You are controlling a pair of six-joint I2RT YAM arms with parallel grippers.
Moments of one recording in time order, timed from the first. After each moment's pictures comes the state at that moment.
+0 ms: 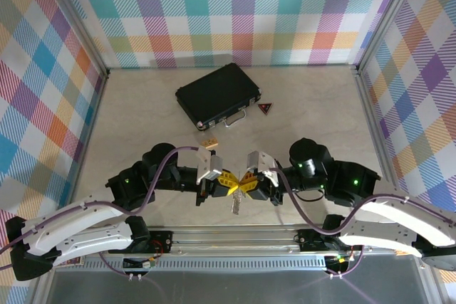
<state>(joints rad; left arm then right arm) -1.04 0.83 0.81 -0.16 0.54 -0.04 1.14 0.84 1.03 -0.62 -0.34 -0.08</state>
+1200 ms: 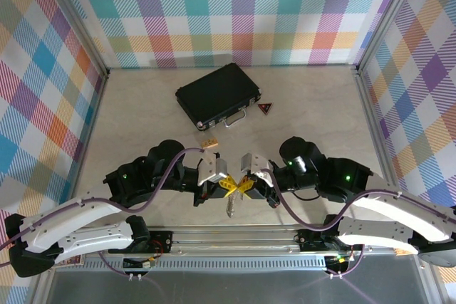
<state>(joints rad) -1.05 0.87 0.92 -0.42 0.48 0.07 1.14 0.91 1.07 -0.71 -0.35 -0.13</state>
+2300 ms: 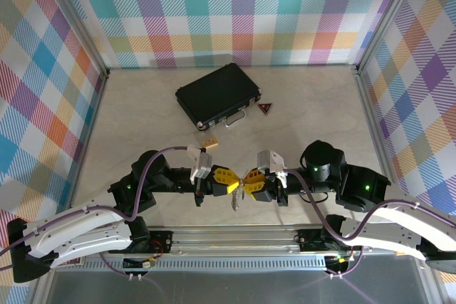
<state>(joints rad) -1.05 0.79 0.71 0.14 0.54 -0.17 1.16 0.77 1.01 -0.56 -0.35 -0.05</state>
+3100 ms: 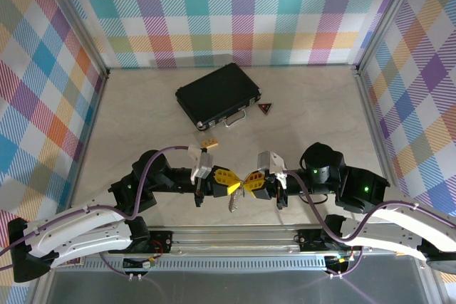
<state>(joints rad) -1.05 0.79 0.71 0.14 0.56 -0.19 1.16 0.76 0.98 -0.54 -0.33 -0.05</state>
